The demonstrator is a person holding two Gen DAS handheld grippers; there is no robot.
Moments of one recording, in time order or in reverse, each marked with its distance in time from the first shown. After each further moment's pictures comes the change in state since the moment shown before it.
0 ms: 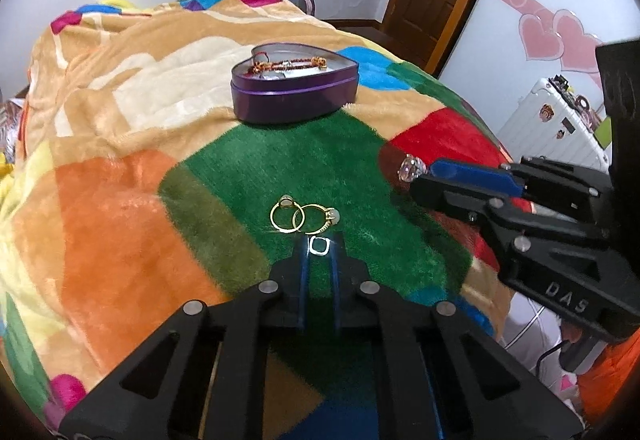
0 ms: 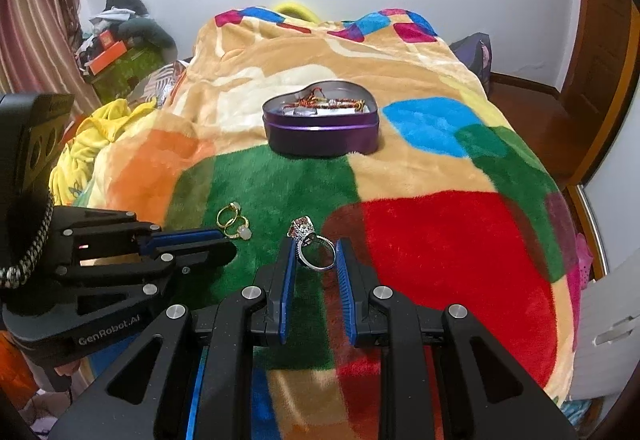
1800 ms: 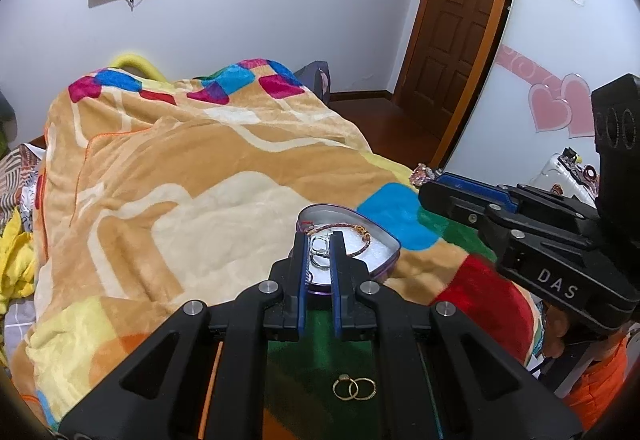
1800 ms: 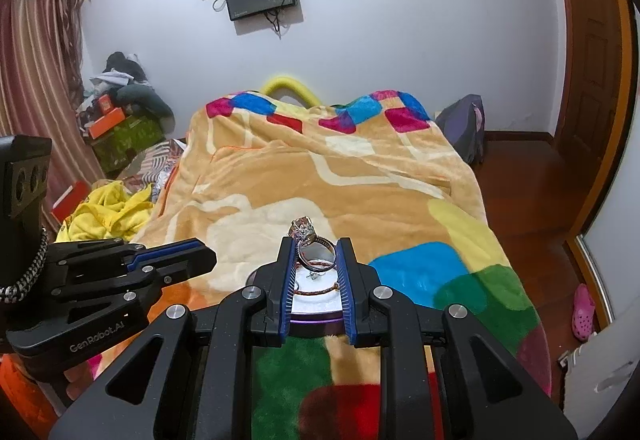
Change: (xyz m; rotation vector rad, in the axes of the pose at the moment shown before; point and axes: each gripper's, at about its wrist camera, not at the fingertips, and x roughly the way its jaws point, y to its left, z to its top) left arm -0.024 0.041 0.099 -0.030 -0.240 0.024; right arm -0.007 -0.014 0.087 0.028 -0.230 0.000
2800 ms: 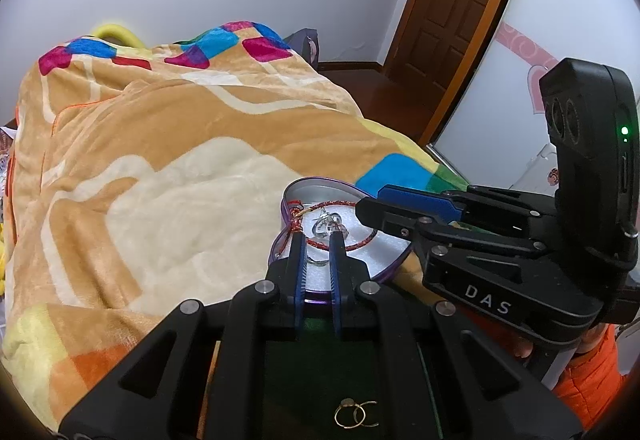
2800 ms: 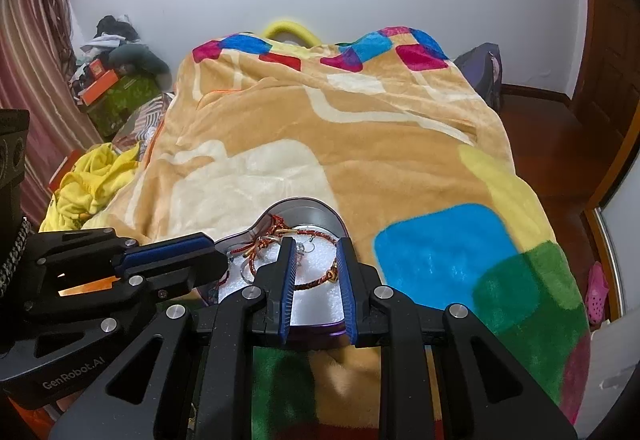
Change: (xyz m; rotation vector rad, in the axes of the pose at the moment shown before) left arm 0.050 0.005 -0.004 -0.009 0.110 -0.059; right arm 0.063 -0.019 -0.007 0.008 0.198 0.043
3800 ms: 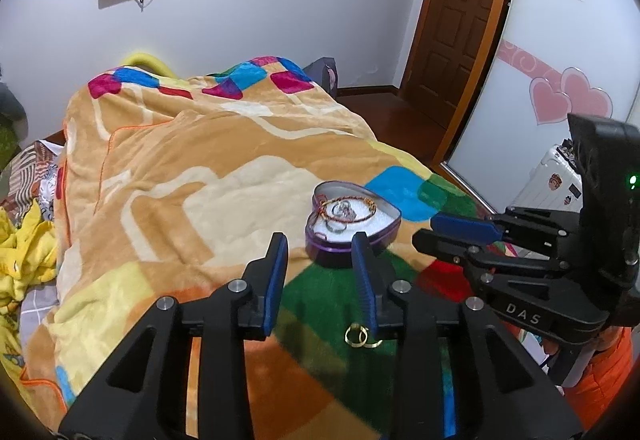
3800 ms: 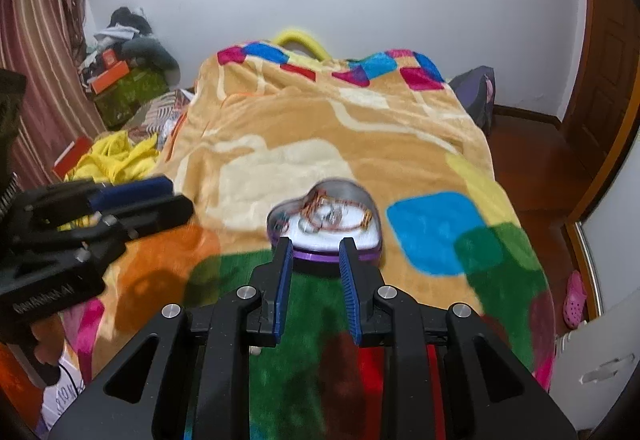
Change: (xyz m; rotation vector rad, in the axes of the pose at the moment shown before) left arm -0.097 -0.006 -0.027 0.015 -0.095 0.094; right arm -0.054 0.044 -0.027 -0.067 -0.010 -0.054
